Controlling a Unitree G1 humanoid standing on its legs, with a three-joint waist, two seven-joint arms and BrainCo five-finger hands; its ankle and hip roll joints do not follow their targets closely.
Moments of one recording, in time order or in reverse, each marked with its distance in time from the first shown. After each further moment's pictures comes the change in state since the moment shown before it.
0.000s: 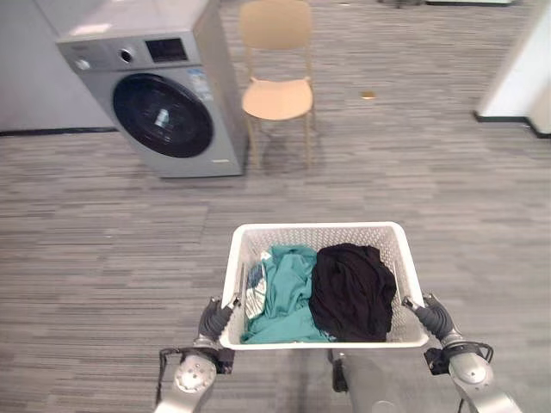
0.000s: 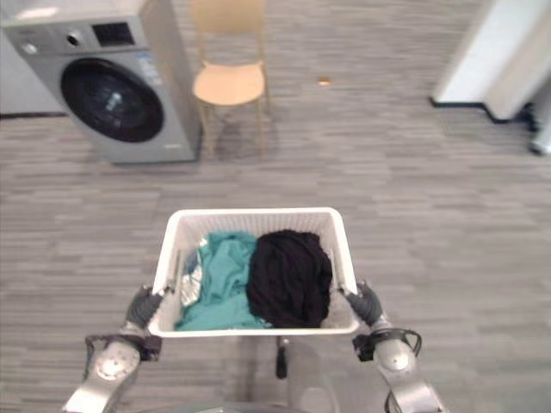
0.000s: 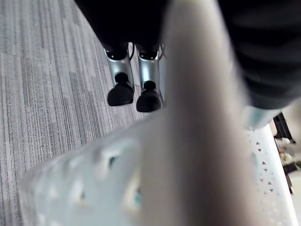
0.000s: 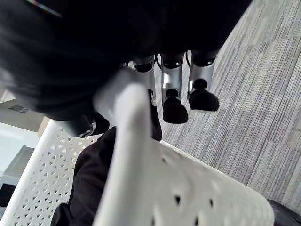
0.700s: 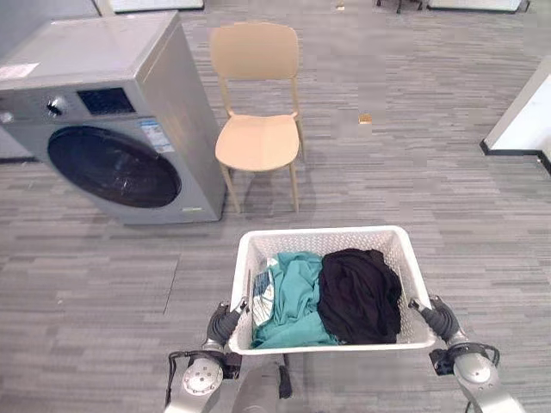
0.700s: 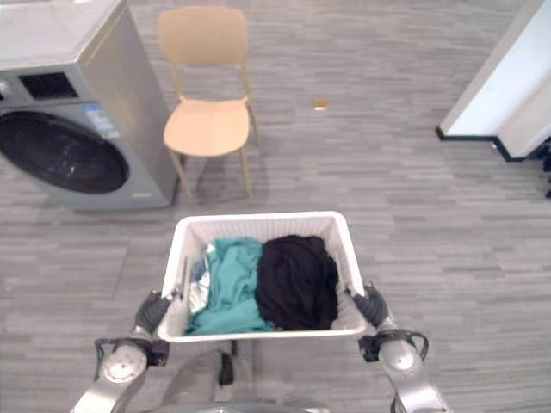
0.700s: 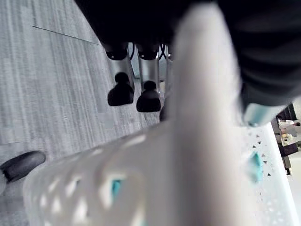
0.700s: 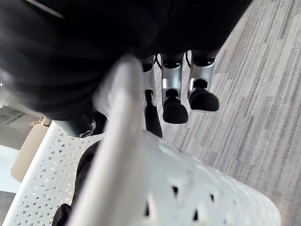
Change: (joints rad) left arm 0.014 0.014 0.006 -0.003 -0.008 0.005 -0.037; right arm 0.011 -0.015 0.018 -0.029 0.007 0.006 -0.019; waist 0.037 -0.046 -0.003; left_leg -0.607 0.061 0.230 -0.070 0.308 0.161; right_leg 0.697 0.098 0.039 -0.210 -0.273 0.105
